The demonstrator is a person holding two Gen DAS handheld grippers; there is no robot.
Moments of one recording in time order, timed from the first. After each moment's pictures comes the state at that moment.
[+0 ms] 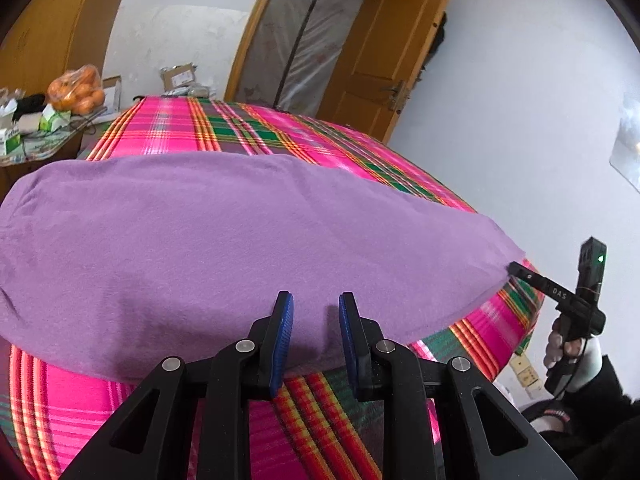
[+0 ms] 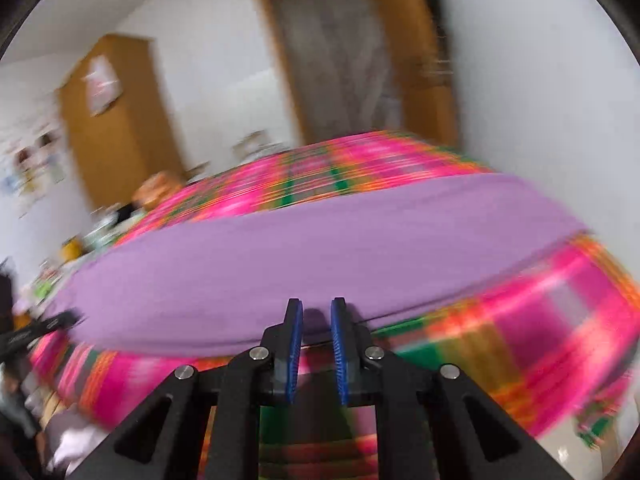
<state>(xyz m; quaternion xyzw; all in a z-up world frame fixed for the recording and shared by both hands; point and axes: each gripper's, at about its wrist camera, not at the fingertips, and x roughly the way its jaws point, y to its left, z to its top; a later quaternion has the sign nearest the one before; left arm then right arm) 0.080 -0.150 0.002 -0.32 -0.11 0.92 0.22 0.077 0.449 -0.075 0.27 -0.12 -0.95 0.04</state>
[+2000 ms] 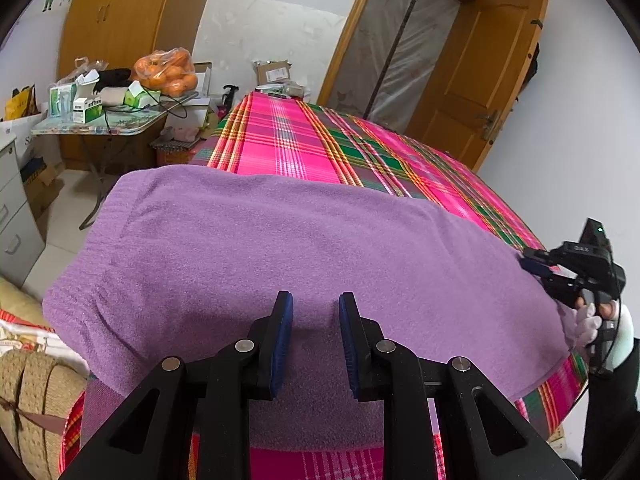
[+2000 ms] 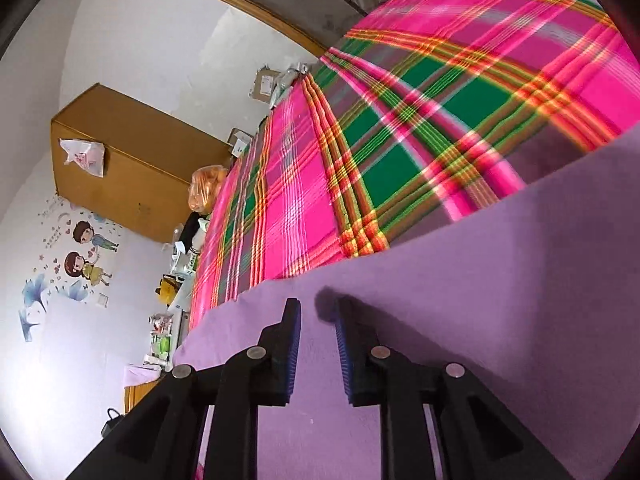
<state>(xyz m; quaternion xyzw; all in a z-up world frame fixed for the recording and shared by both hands) 0.041 -0.225 0.000 -0.34 -0.14 0.93 0.07 -0.139 0.369 -0.095 0.43 -0.37 -0.80 0.20</state>
